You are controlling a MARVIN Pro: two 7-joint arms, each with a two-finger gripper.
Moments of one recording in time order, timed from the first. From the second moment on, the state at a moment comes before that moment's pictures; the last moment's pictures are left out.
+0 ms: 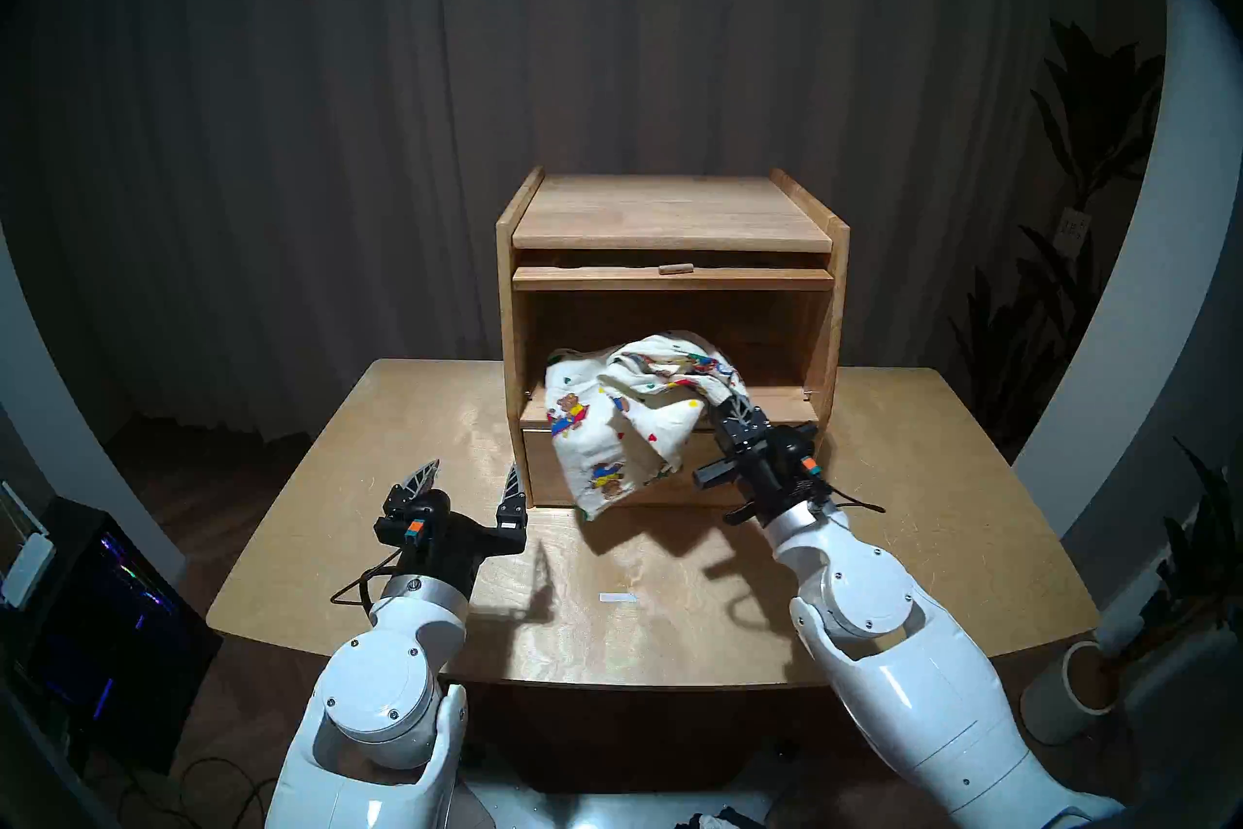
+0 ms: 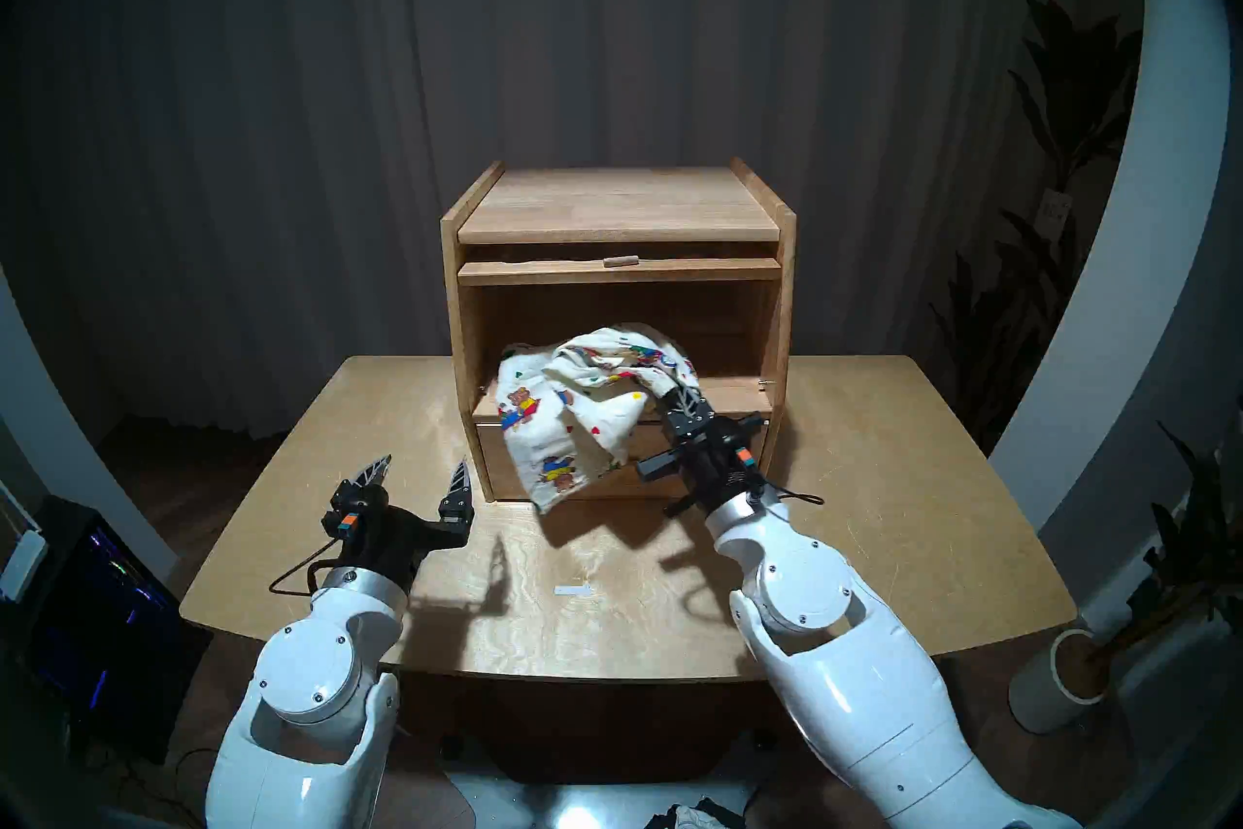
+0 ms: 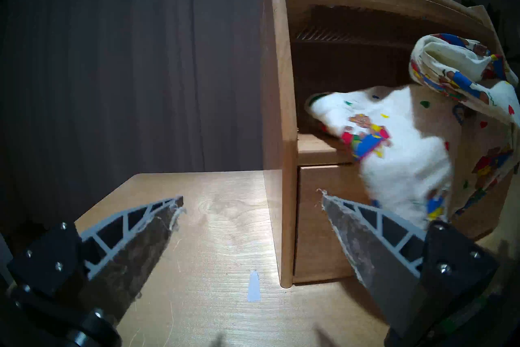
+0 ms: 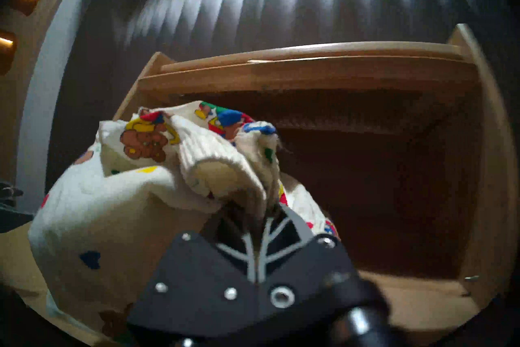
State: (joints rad) left arm 2.06 -1.52 -1.53 -2.07 0.02 0.07 0.03; right arm -1.68 -1.23 1.30 -1.76 0.25 -0.31 0.01
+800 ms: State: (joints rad) left arm 2.07 -1.52 -1.53 -2.09 0.01 0.07 0.00; right arm -1.60 -1.40 1.26 -1.91 0.44 0.09 -0.24
